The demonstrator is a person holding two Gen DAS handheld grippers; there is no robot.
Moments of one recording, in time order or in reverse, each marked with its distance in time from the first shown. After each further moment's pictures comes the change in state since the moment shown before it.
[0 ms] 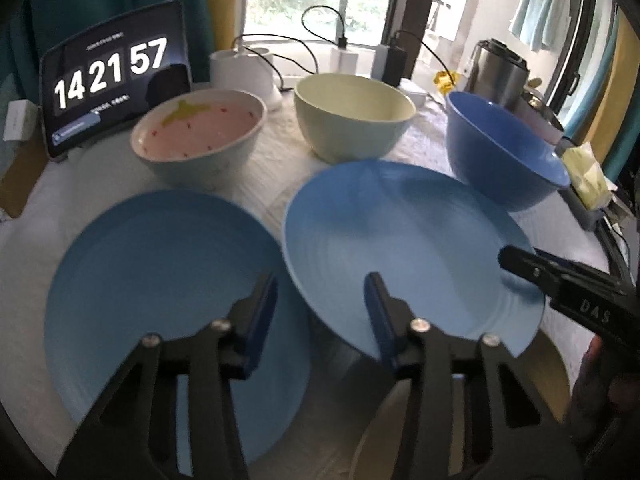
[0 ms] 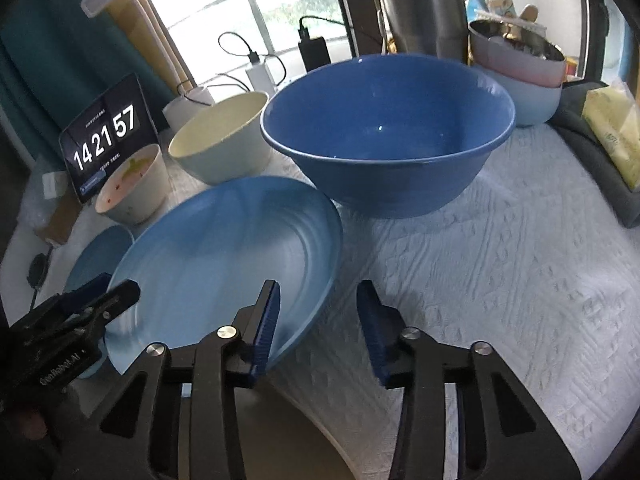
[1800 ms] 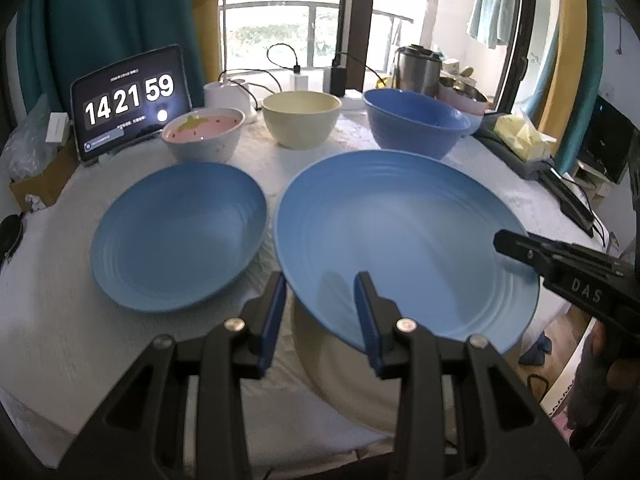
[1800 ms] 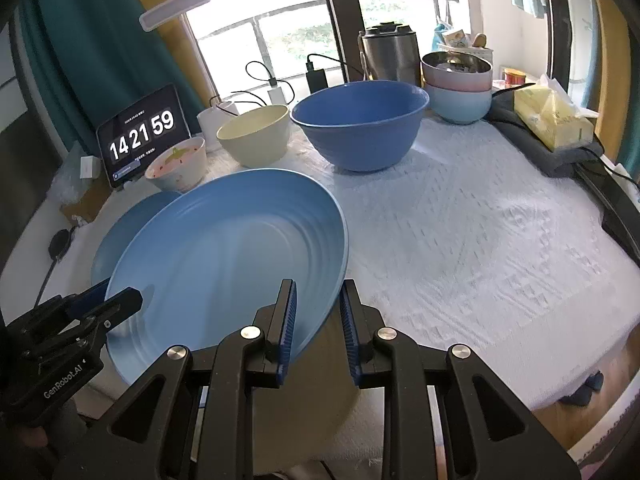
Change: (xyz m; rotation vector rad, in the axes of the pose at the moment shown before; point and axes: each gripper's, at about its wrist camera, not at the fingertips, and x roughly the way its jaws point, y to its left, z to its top) left arm -0.105 -0.032 -0.095 0.102 -0.106 -0.025; right arm -0.108 0.005 -0.100 -0.016 -0.141 -0.046
